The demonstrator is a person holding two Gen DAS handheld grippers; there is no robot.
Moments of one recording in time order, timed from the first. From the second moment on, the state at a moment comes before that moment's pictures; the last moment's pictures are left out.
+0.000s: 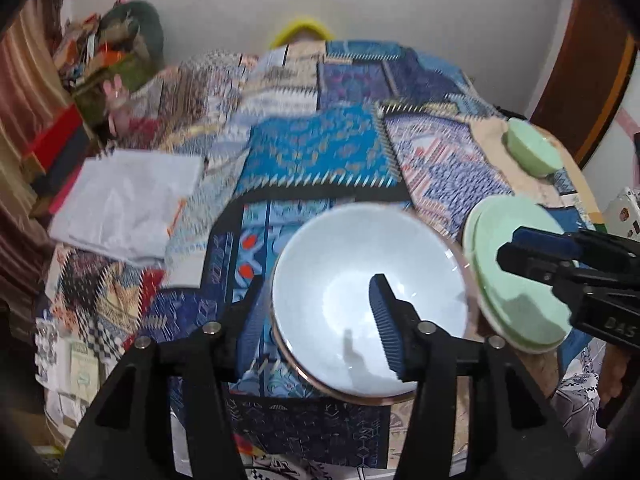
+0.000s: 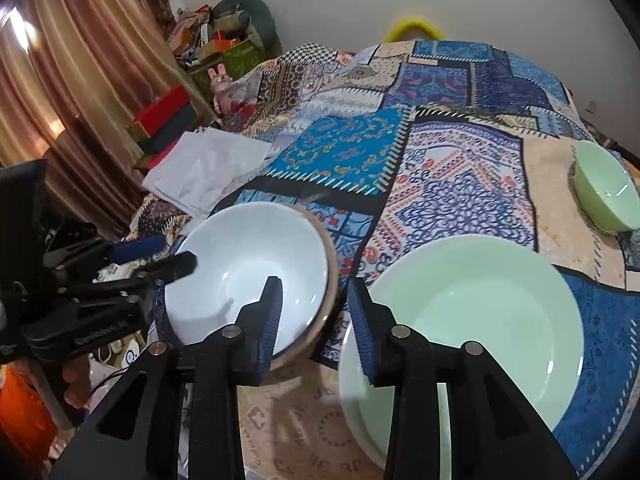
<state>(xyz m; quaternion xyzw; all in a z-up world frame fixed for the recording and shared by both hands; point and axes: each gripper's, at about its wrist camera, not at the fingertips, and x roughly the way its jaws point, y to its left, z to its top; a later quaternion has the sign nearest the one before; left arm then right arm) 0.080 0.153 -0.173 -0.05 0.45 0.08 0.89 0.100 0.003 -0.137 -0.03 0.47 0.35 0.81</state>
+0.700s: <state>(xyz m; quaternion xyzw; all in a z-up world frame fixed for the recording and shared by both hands) 0.149 0.054 -0.109 -0.02 0.38 -0.01 0.92 0.144 -0.116 -0.090 -0.01 0.41 0.24 0.88</state>
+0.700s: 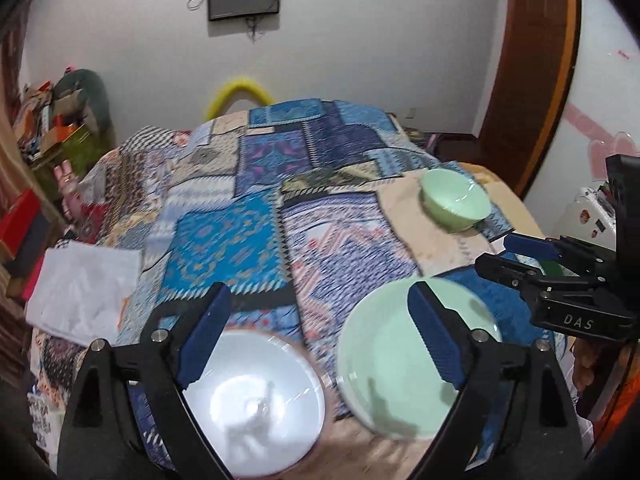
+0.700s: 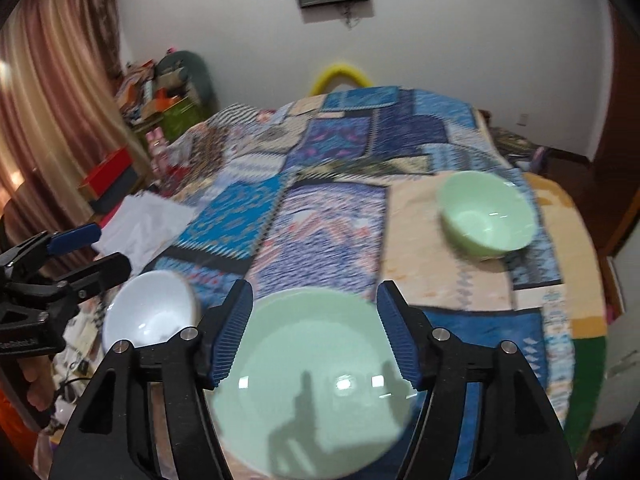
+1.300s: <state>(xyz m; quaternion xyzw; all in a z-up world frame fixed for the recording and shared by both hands) 0.268 -0.029 -0.131 0.02 0.42 -0.06 0.91 0.225 -0.227 -0.110 0.03 0.41 0.11 0.91</state>
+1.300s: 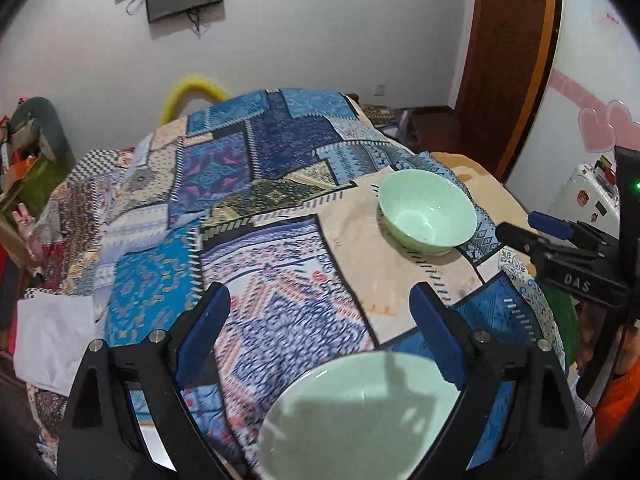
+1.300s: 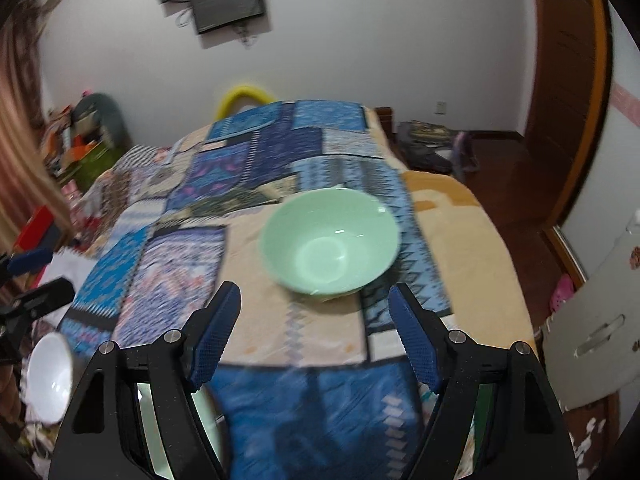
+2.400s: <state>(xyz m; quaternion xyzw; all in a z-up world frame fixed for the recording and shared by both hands) 0.395 -0.077 -0.221 0.00 0.50 -0.10 0.86 0.308 -0.242 -0.188 0.06 0.49 0.14 0.86</state>
